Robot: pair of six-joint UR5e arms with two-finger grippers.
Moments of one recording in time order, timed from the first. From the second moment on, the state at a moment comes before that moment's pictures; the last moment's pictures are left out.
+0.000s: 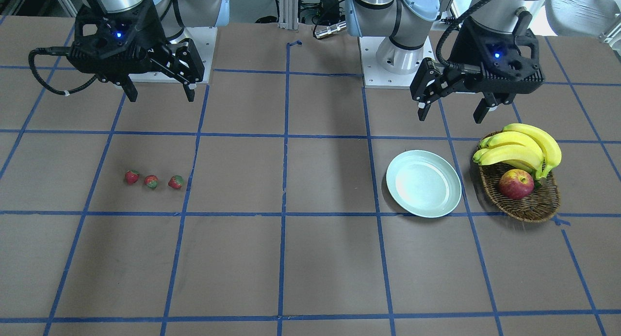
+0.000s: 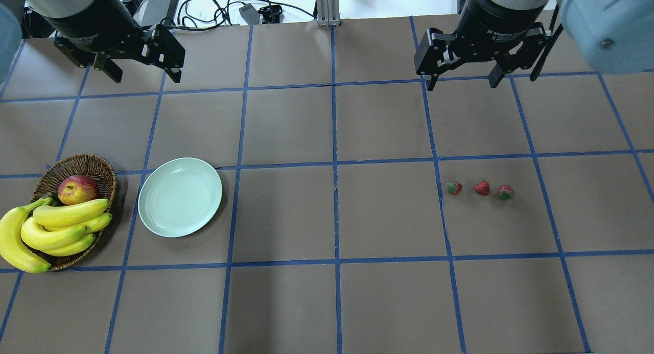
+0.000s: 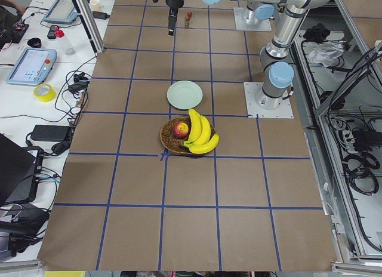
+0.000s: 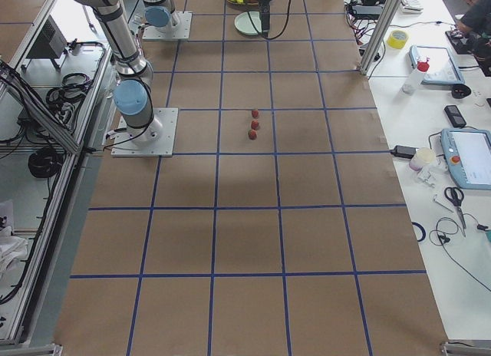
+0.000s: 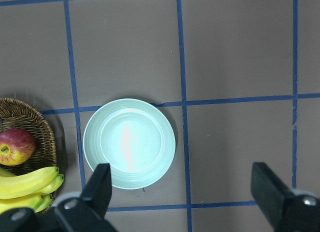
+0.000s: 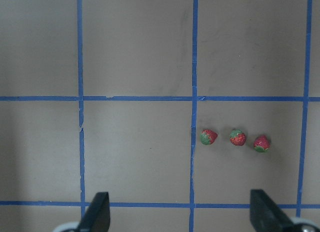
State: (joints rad) left arm -1.53 -1.56 -1.51 -1.49 1.59 0.09; right arm 1.66 -1.58 1.50 -1.57 -1.55 0.07
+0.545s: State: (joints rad) left arm -1.53 -1.56 -1.52 -1.49 1.59 0.09; right arm 1.65 -1.57 1.50 -1.57 -1.55 0.07
